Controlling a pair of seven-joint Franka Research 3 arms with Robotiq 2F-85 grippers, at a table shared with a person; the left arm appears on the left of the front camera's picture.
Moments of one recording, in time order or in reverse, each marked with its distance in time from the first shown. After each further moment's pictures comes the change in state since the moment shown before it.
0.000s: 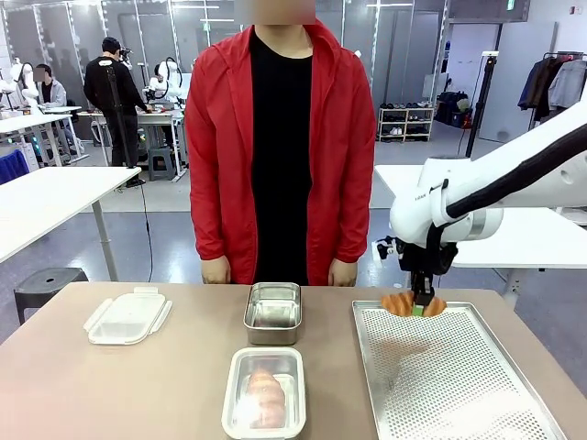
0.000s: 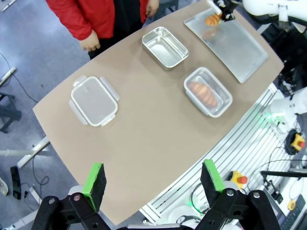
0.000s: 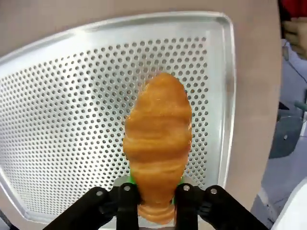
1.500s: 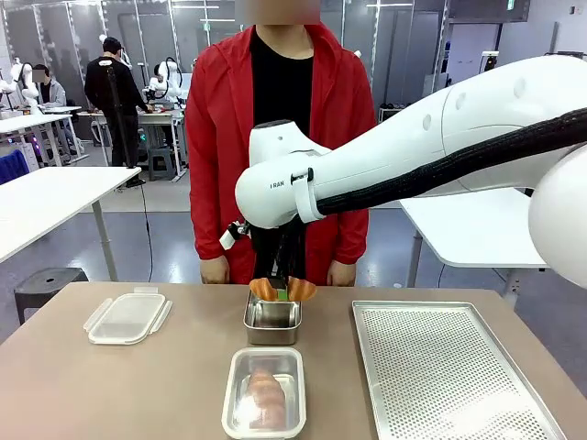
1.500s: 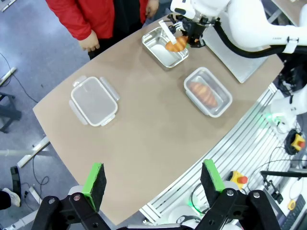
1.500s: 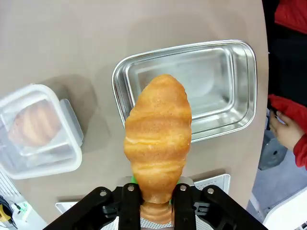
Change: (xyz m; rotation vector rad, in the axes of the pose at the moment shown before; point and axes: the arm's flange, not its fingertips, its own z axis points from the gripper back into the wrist) left arm 0.000 0.000 0.000 0.000 0.000 0.000; right arm 0.294 0.094 0.060 -0.040 0.051 -0.079
